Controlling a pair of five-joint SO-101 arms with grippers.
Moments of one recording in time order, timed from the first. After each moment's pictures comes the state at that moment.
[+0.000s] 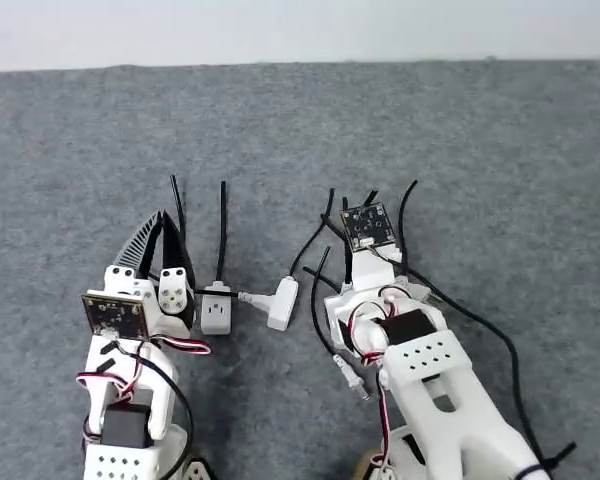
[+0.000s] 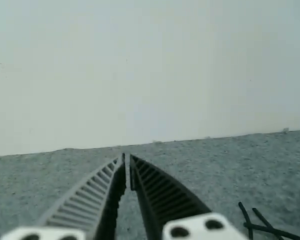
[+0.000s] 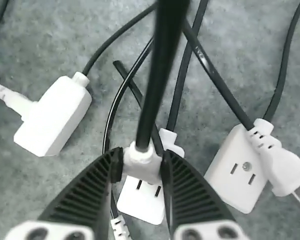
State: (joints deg) left arm 0.4 -100.4 96.2 17.5 6.9; right arm -22.0 -39.6 66.4 42.3 -5.3
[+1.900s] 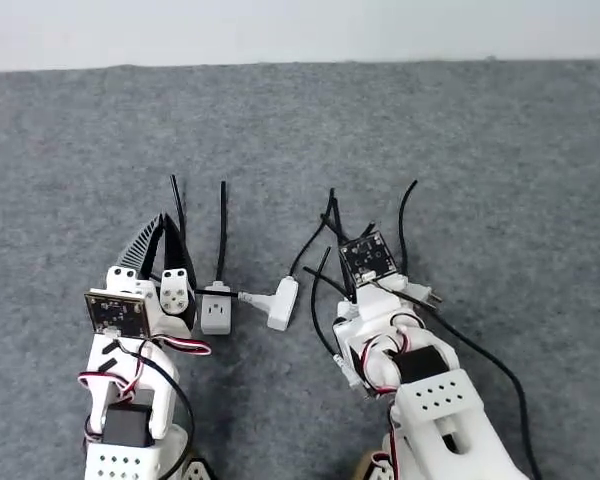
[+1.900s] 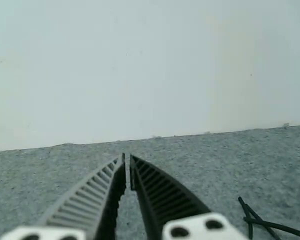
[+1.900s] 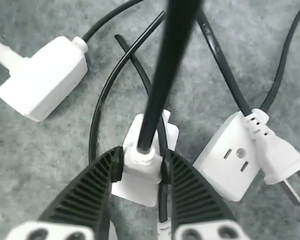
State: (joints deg) left arm 0.4 -100.4 97.2 17.5 6.9; right arm -20.4 -54.2 80.7 40.8 5.4
